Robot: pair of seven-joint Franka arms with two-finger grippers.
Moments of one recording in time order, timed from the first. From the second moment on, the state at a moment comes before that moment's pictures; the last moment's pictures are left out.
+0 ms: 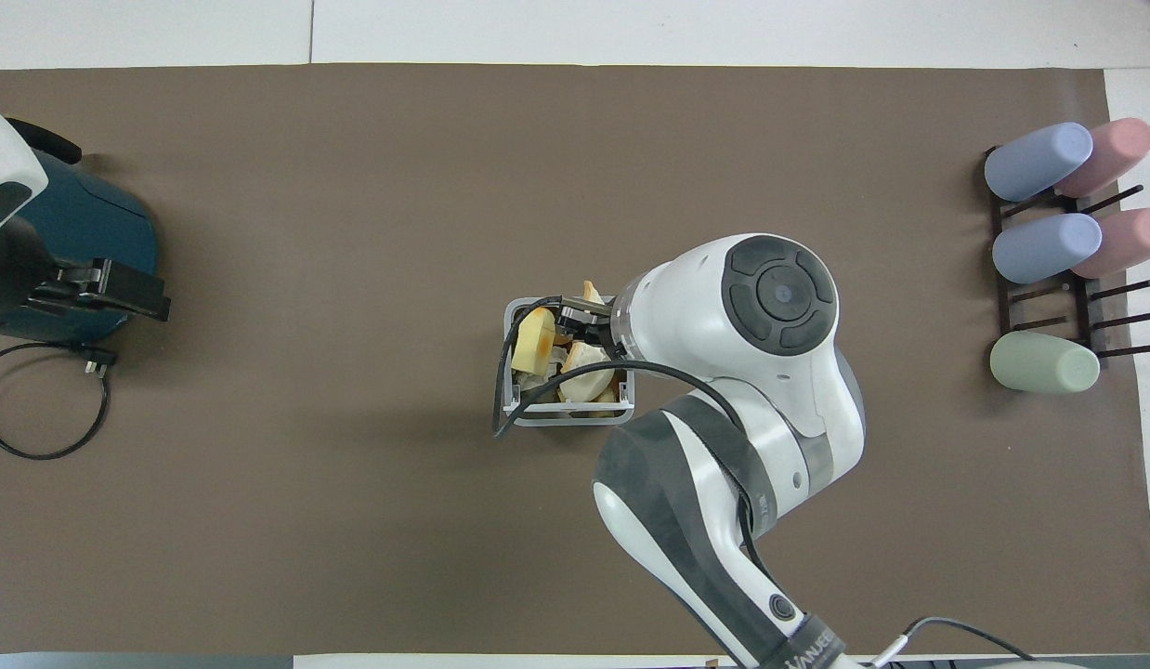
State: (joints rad) left arm -0.04 -0.02 -0.07 -1.64 -0.02 1.53 0.04; right arm 0.41 0.15 0.14 -1.87 0.21 2.18 0.76
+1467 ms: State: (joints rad) left arm -0.04 -0.03 -0.06 -1.60 -0.03 1.47 0.04; right arm 0.06 0.15 0.13 -1.86 0.00 2.17 0.29
